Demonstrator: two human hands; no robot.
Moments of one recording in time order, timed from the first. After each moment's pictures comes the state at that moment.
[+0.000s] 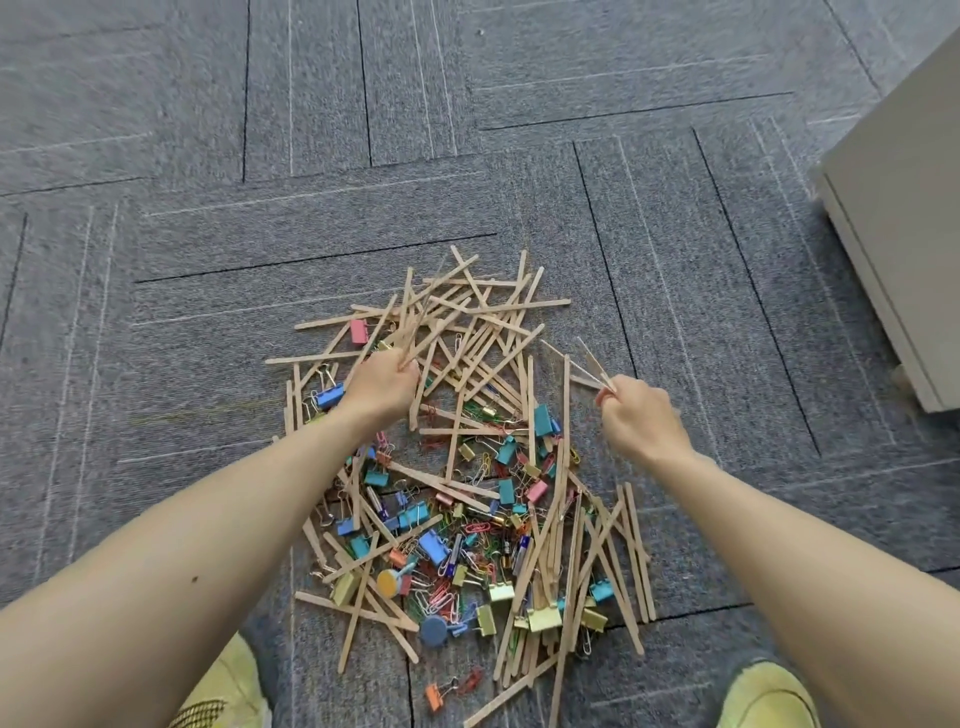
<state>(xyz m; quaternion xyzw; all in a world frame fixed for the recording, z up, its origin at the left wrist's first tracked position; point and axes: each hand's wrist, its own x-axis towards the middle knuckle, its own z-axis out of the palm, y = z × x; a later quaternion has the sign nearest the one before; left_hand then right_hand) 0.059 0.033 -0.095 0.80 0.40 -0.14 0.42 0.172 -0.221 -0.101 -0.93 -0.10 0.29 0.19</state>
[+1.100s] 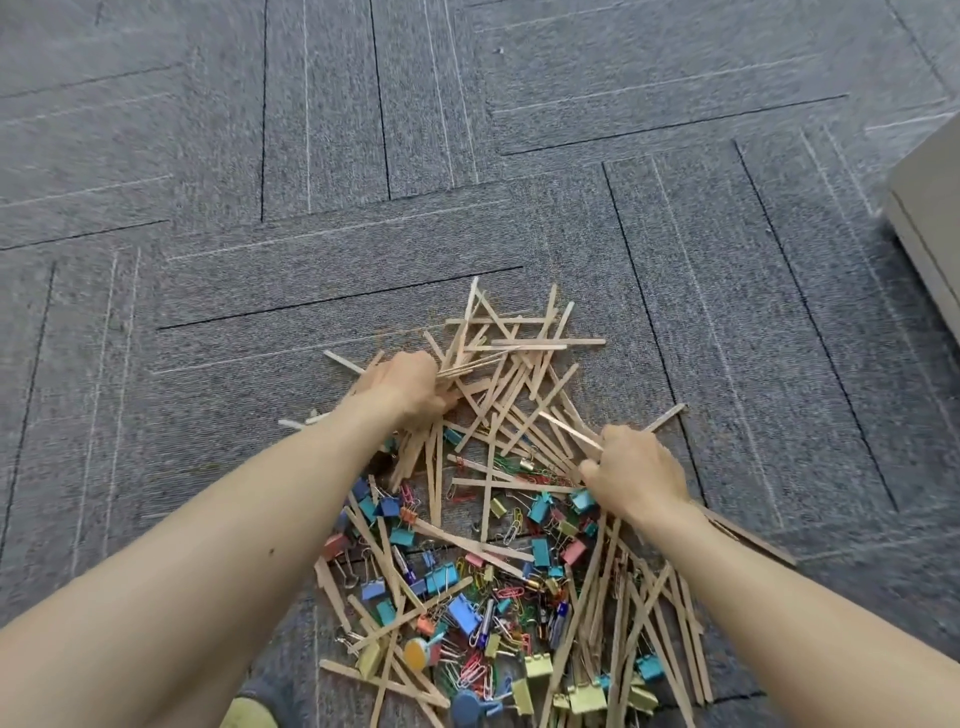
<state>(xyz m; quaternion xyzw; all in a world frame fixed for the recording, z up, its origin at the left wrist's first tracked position) 0.117 0.086 -0.109 0.91 0.26 -0.30 0.14 0.162 -0.172 -0.112 -0.94 -0.13 0.31 0.07</state>
